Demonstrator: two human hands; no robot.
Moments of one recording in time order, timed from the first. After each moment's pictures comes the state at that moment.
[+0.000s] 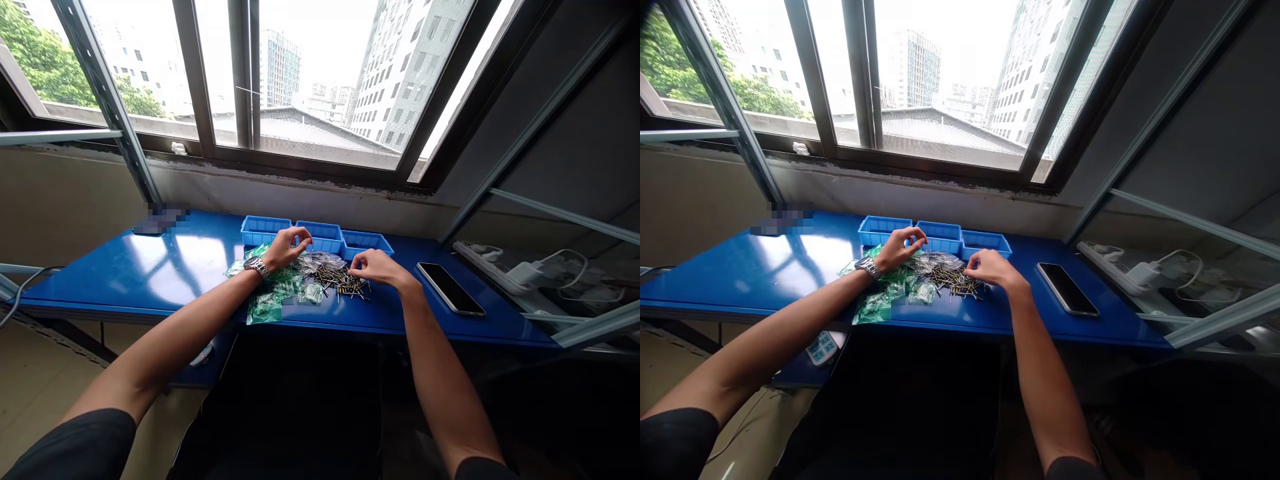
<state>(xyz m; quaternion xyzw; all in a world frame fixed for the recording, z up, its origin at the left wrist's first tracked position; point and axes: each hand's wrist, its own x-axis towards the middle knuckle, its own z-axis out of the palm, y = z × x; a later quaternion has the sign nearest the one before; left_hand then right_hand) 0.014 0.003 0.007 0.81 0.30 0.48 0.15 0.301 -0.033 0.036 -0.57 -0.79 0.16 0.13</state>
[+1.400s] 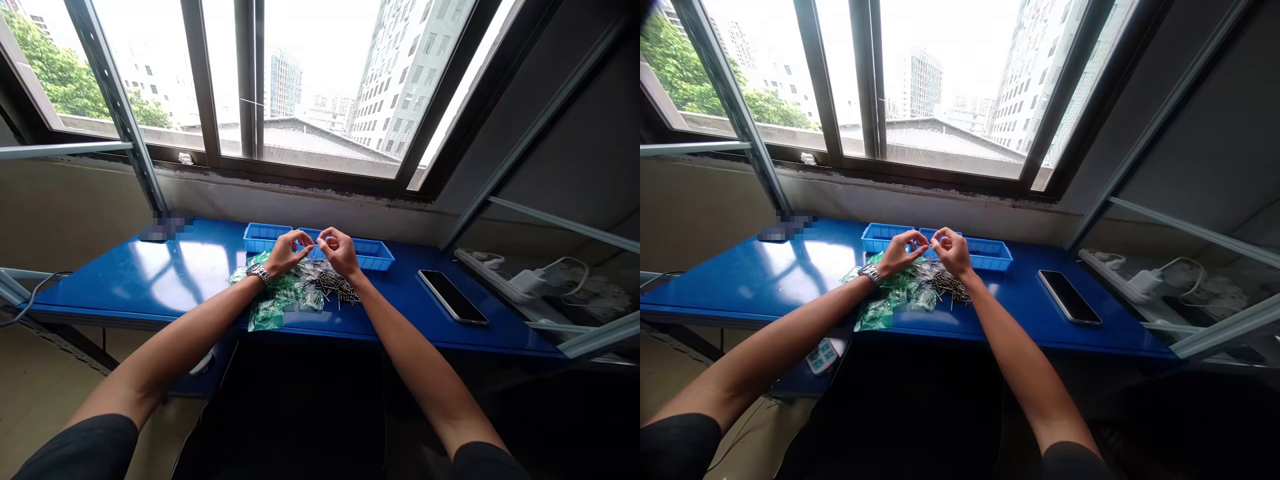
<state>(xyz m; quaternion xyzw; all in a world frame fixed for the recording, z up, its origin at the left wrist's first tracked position) 0.014 0.007 0.005 0.79 0.31 0.51 0.14 0.203 -0.002 0.021 -0.37 -0.75 0.22 0.50</state>
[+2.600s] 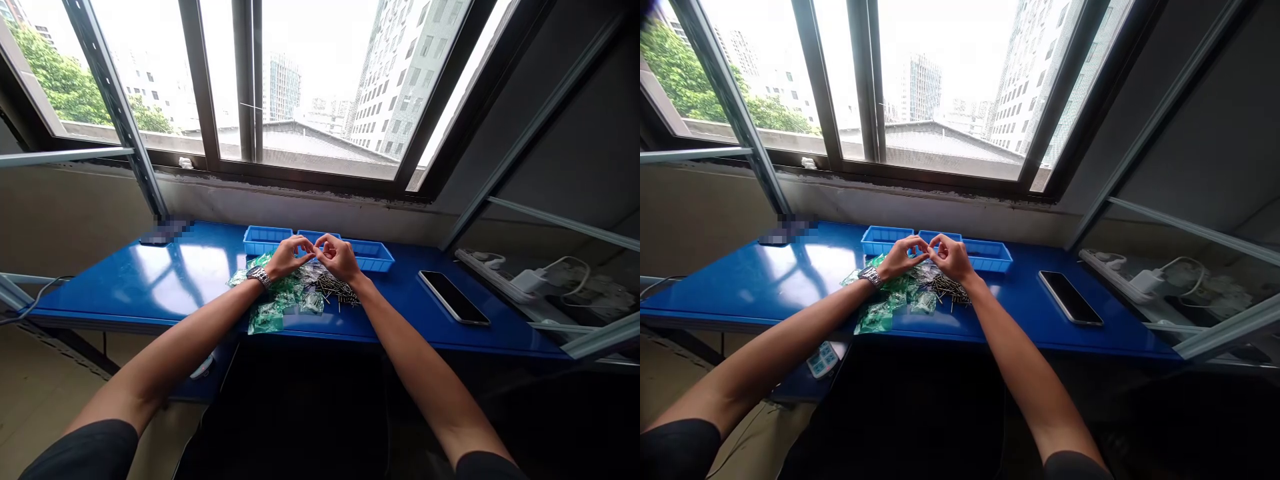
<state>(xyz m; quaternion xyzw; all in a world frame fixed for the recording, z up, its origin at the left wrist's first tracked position) 0.015 0.008 0.003 0.80 0.30 0.49 0.17 0.212 -0.004 0.018 -0.36 -0.81 0.13 0.45</state>
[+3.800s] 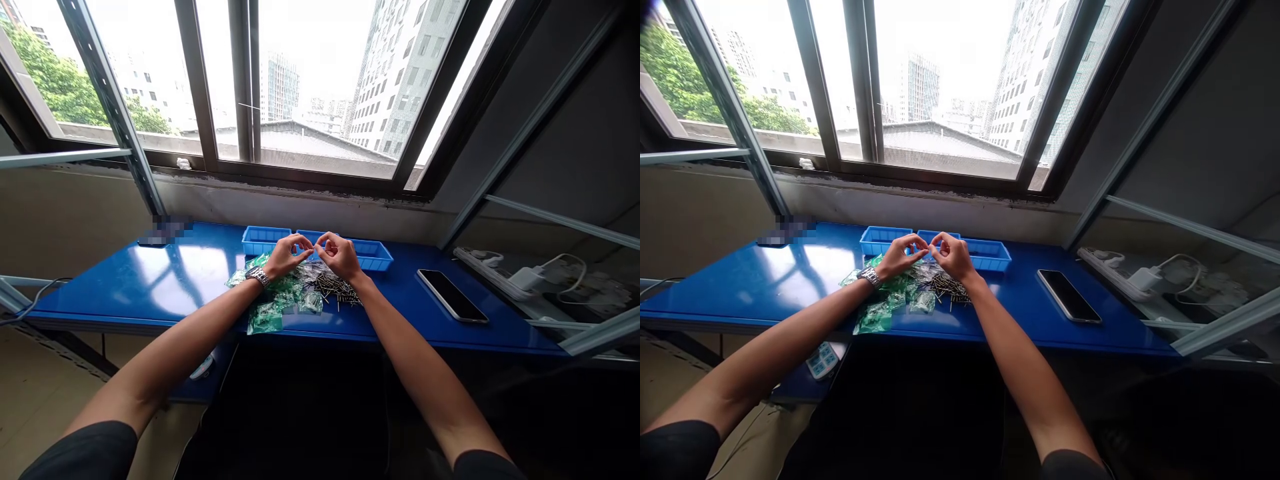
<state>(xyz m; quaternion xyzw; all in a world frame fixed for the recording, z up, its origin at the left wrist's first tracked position) 0.016 0.007 0.005 0.79 0.30 0.50 0.17 0.216 -0.006 0.022 -0.39 -0.80 0.12 0.45</state>
